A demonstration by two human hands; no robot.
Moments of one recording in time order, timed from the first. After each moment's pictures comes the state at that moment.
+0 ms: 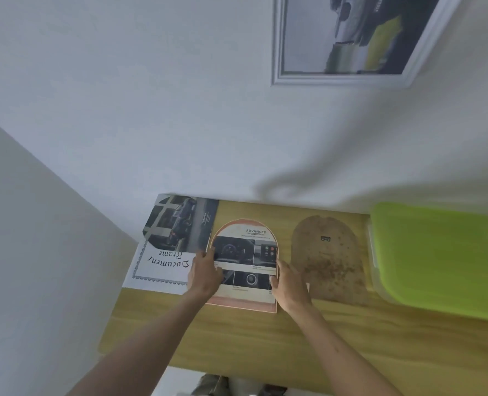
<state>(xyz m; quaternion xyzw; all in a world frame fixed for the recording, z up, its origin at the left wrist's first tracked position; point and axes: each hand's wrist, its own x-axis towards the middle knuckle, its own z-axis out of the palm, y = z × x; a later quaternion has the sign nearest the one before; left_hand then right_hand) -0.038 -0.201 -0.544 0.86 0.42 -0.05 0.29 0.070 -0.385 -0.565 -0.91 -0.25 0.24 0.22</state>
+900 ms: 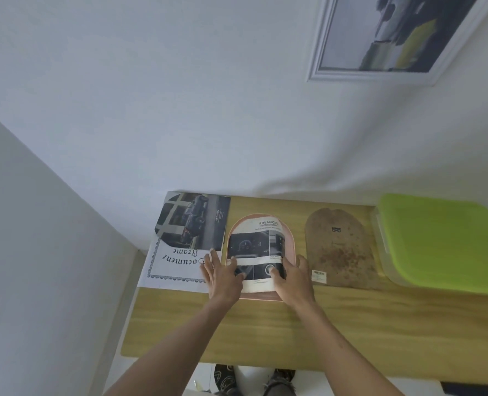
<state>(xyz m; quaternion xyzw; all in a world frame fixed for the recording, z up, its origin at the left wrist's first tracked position) -0.071 -0.197 -0.570 0.87 0.39 -0.10 0.30 0.014 -0.348 -0.553 -0.93 -0.12 0.26 0.25</state>
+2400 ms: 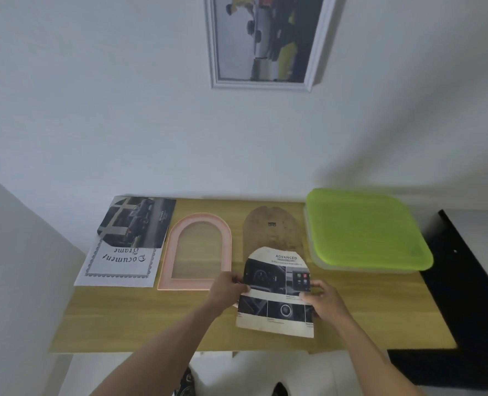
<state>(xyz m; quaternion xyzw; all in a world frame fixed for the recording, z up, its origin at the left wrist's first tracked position) -0.032 -0.351 -0.535 0.71 0.33 -0.14 0.61 0.063 -0.596 -0.532 -0.85 0.04 0.32 0.42</state>
